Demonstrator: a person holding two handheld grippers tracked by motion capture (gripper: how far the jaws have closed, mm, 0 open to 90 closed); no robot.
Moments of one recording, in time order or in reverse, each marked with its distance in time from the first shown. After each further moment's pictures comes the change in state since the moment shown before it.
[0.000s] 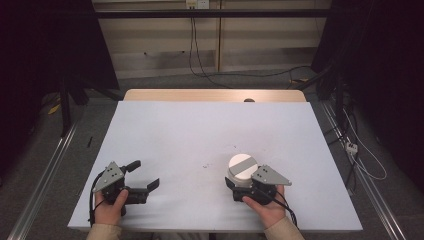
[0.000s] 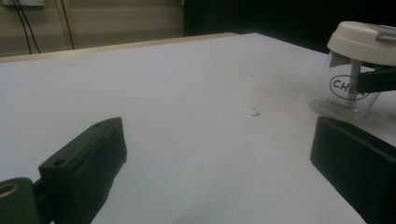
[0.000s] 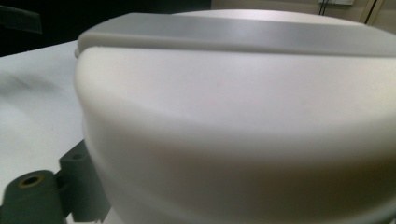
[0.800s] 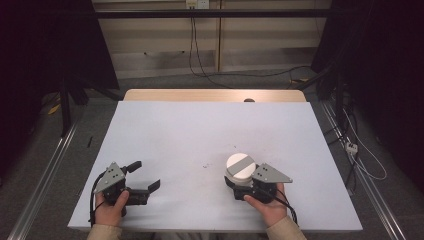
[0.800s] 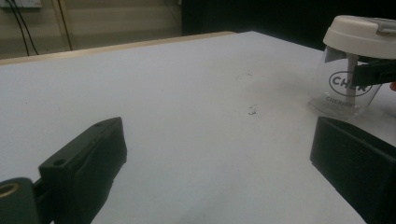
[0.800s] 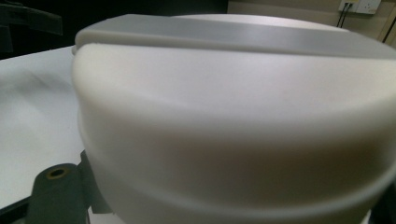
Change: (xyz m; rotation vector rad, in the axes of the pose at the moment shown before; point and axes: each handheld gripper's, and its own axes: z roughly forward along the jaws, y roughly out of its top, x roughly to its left) left arm -0.002 0.000 0.000 0.001 -0.002 0.009; right arm -0.003 0.005 0.000 -0.012 0.073 -0.034
